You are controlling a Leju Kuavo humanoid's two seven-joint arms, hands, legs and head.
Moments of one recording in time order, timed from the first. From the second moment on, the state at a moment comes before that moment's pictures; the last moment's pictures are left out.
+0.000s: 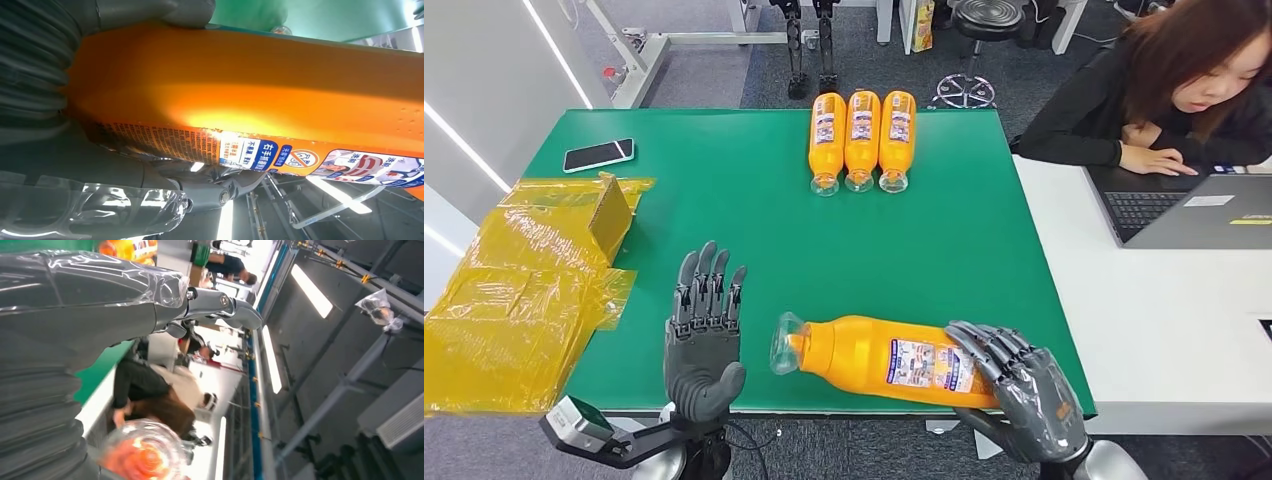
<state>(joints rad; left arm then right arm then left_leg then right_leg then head) 0.02 -0.20 -0.39 -1.27 0.08 -0.29 -0.69 0.16 -0.51 0.42 -1.90 1.05 -0.33 -0.25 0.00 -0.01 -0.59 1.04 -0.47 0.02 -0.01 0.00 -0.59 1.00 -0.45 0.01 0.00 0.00</state>
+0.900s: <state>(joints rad) -0.07 -0.24 -0.46 -1.23 0.13 -0.43 -0.68 0.12 -0.20 0.59 -1.89 1.23 -0.35 -0.19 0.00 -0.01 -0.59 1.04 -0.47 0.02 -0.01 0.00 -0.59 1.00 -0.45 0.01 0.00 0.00</state>
